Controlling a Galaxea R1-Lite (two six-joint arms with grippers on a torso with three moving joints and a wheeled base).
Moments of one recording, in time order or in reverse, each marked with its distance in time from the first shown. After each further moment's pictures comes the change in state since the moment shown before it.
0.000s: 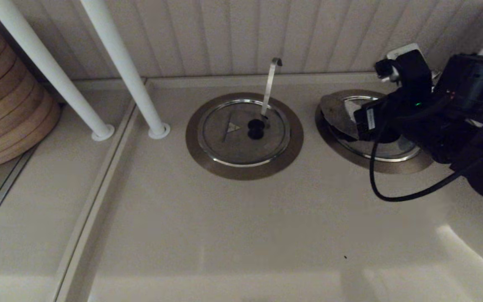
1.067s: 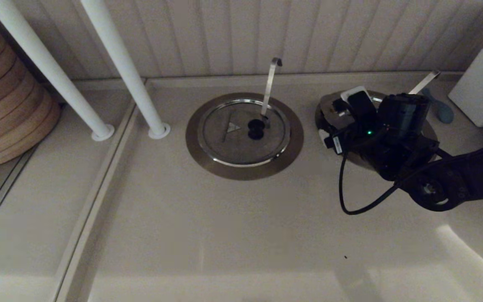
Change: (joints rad) left arm 0.000 0.000 0.000 0.000 0.000 0.000; right arm 0.022 0.195 -0.012 -0.073 -0.026 0.000
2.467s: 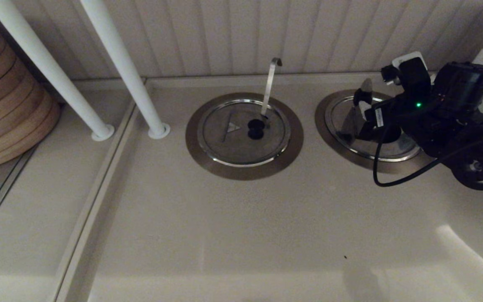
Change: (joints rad) left arm 0.000 0.000 0.000 0.000 0.000 0.000; right arm -0.158 -0.098 -0.046 0.011 0.002 -0.036
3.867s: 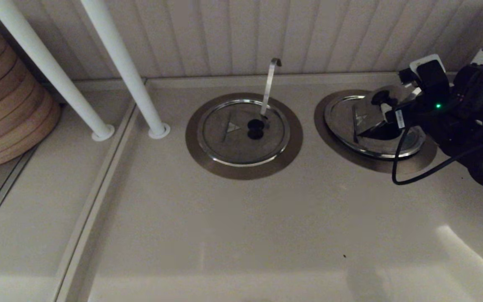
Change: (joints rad) left arm 0.000 0.000 0.000 0.000 0.000 0.000; right arm -0.108 -0.010 0.021 -0.002 0.001 -0.059
